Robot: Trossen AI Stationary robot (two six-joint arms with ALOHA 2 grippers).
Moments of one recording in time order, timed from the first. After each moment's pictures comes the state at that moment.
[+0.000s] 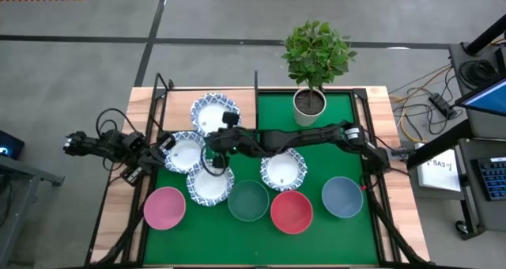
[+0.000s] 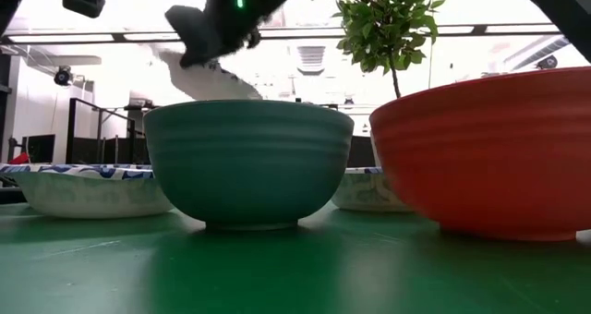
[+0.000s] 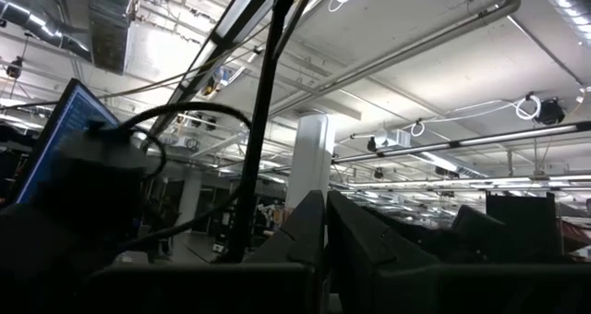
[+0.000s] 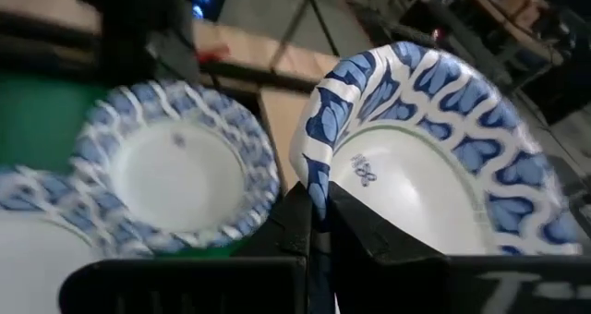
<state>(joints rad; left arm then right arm) -0.23 0.06 0.10 0.56 0.22 -0.33 0.01 2.20 1.96 -0.19 0.45 -0.28</state>
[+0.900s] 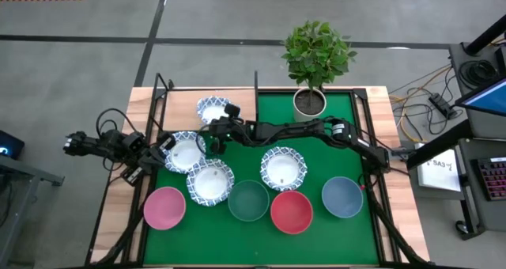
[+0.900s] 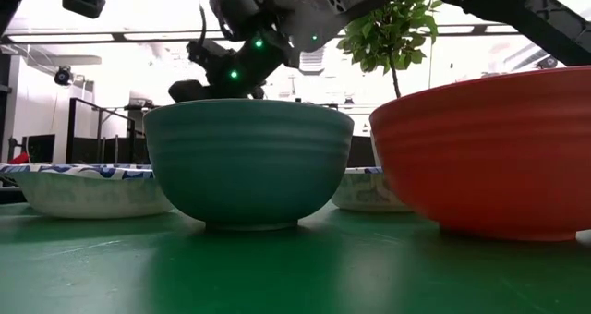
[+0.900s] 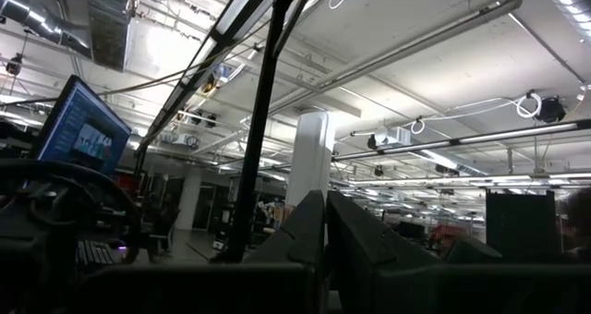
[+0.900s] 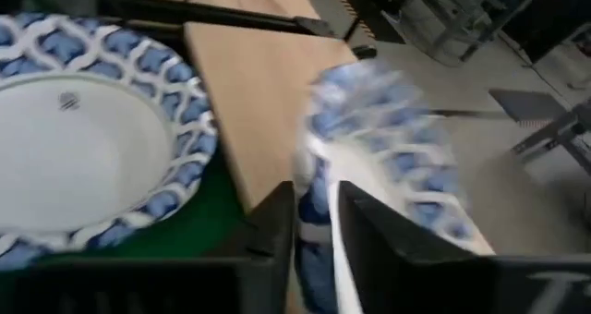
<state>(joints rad) -0.23 0.05 0.10 0.55 0.22 -0.33 -0.10 2.34 1.95 -0.08 0.44 -0.18</state>
